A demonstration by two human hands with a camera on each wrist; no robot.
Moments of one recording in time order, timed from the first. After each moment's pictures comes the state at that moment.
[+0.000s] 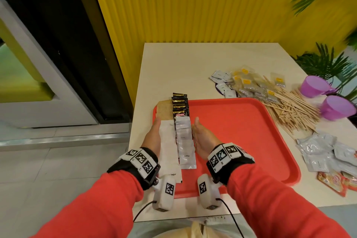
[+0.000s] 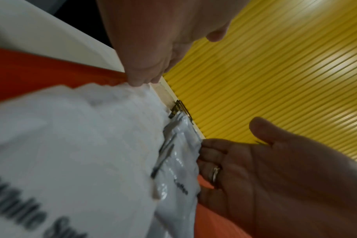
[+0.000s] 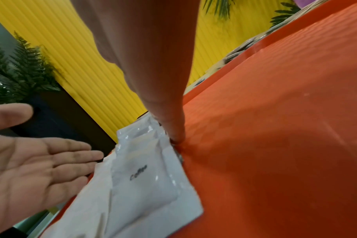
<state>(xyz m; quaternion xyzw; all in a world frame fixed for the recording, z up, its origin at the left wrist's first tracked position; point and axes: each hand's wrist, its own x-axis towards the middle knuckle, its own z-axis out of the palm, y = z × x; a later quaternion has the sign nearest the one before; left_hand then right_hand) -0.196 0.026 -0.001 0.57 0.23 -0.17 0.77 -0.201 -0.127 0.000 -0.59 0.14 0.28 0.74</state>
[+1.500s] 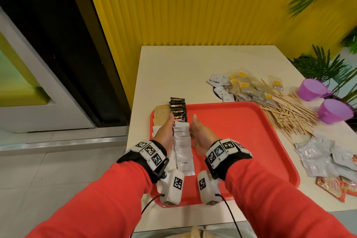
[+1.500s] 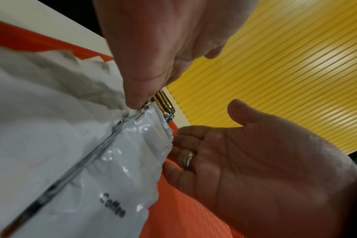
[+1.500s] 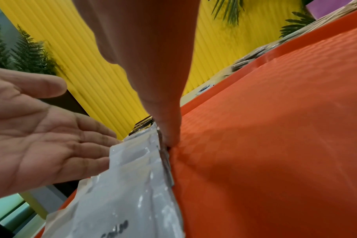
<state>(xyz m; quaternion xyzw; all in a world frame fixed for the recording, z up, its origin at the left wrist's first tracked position) -0.166 -0.011 -0.002 0.56 0.15 -0.26 0.77 -0.191 -0.123 0.036 -0.61 0.17 0.27 0.73</state>
